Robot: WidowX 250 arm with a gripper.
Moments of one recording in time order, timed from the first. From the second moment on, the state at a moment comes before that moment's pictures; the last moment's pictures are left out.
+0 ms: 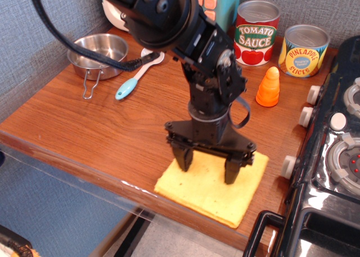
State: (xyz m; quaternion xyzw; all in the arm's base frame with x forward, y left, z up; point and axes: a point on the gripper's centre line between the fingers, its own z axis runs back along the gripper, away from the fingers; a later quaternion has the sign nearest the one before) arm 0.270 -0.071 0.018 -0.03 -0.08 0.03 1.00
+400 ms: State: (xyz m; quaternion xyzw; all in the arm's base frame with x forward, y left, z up) arm 0.274 -0.070 0.009 0.00 -0.08 0.00 1.00
